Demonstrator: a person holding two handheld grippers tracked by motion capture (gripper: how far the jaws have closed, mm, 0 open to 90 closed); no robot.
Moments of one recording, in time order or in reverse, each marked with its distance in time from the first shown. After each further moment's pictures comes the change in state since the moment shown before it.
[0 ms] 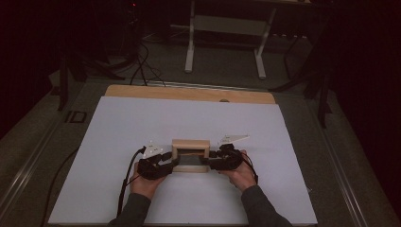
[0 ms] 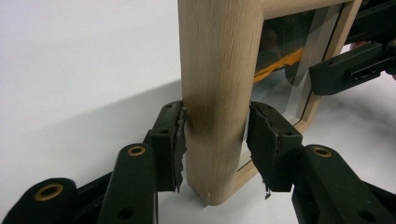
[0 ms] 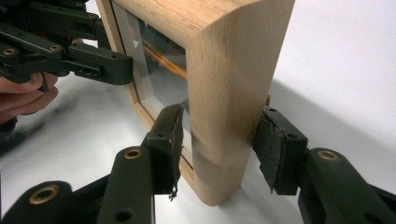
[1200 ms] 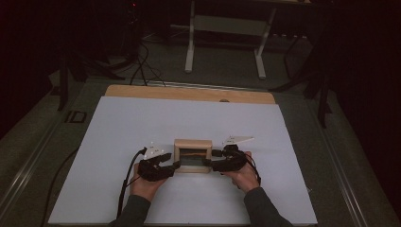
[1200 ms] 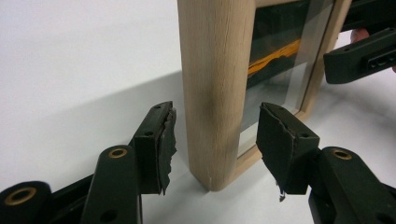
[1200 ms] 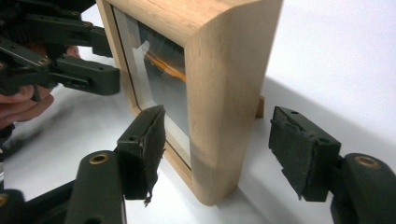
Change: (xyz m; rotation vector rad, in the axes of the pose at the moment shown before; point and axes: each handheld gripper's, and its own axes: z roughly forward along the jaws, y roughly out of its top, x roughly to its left) left arm -0.002 0.000 -0.009 0.014 -0.005 0.010; right arm -0.004 -0.005 -0.011 -0.027 -0.013 0.027
